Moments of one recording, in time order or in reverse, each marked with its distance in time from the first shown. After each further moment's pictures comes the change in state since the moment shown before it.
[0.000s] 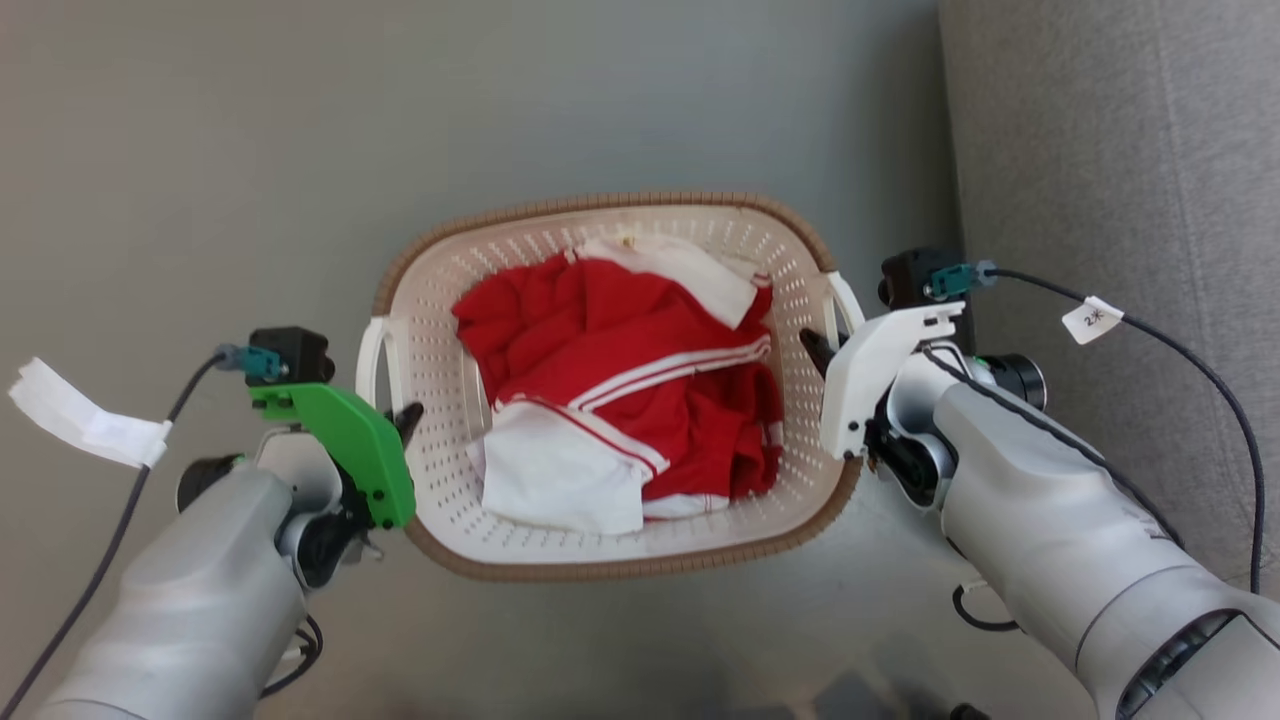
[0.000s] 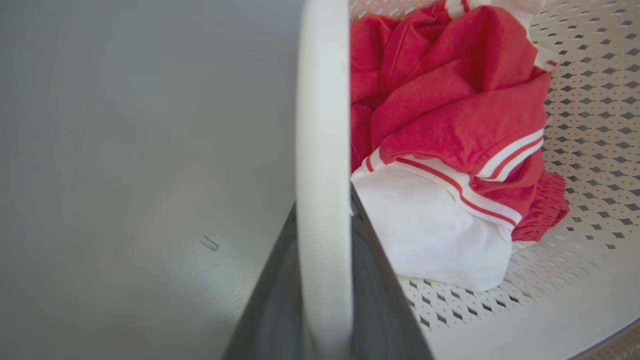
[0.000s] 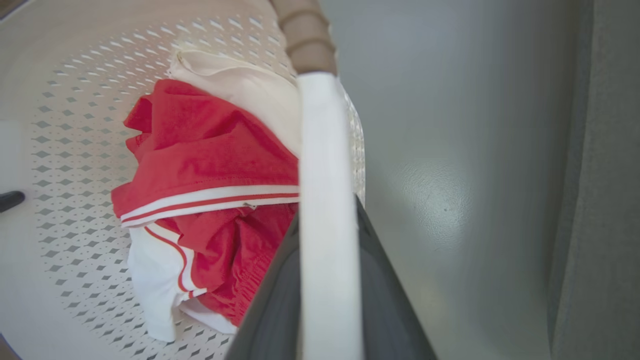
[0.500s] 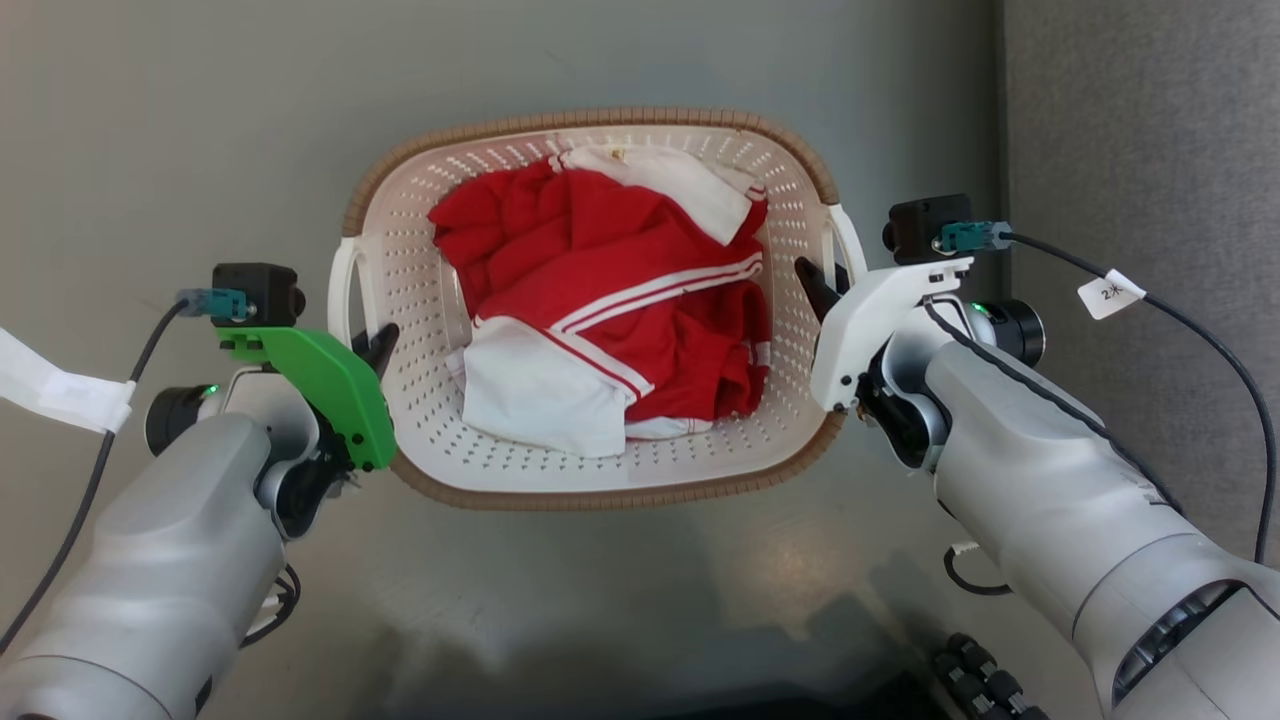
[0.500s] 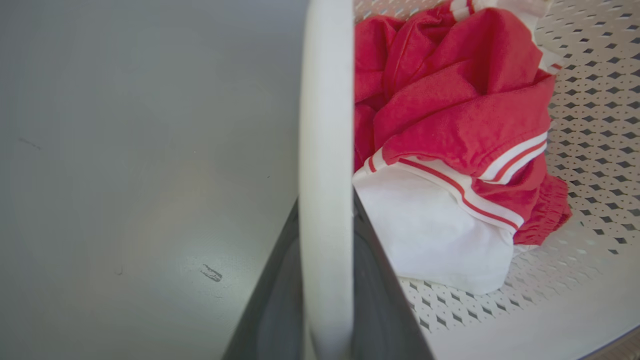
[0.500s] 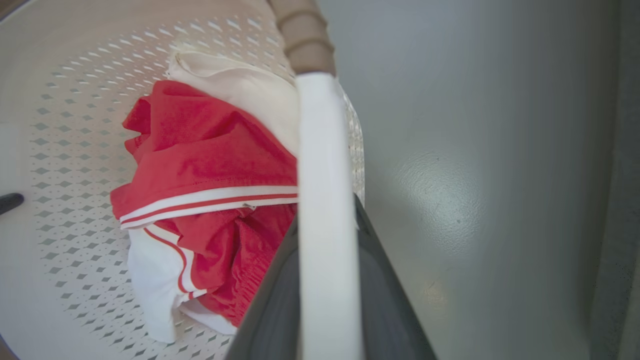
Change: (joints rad) left arm -0.095 0.016 -0.002 0.018 0.036 0.000 -0.101; right arm -0.063 0.002 0.007 -0.024 0.000 -0.028 -0.123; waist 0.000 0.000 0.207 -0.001
